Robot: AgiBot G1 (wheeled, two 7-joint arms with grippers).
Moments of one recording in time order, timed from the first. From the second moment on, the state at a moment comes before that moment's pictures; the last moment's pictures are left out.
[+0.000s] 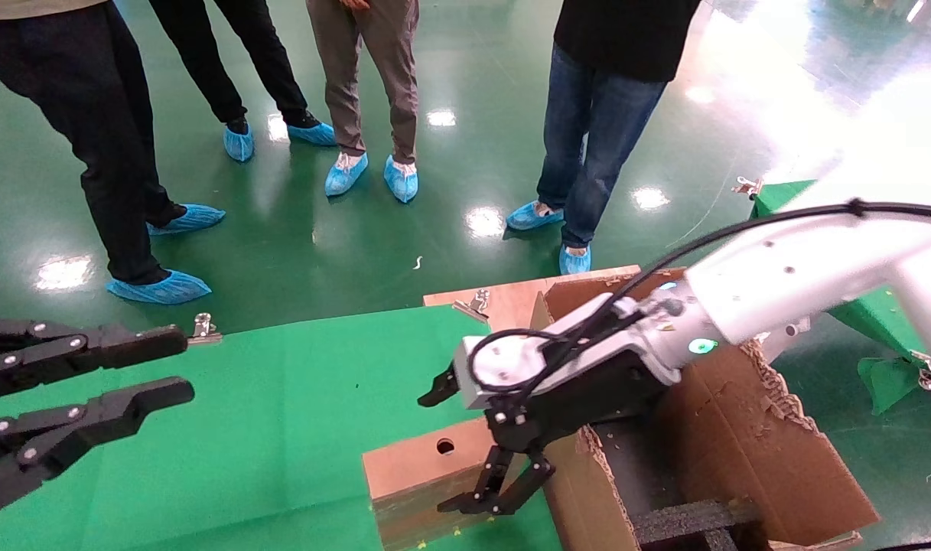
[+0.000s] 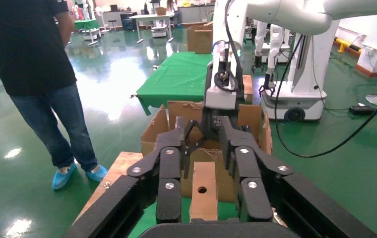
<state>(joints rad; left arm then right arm) -1.09 0.58 0.36 -1.25 0.66 1.46 -0.14 1.55 -0.82 -0.82 1.07 -1.32 -1.58 0.17</state>
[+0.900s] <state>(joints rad) -1.09 0.58 0.36 -1.25 0.66 1.46 -0.14 1.75 -1.04 -1.17 0.80 -1.47 -1.58 -0.03</state>
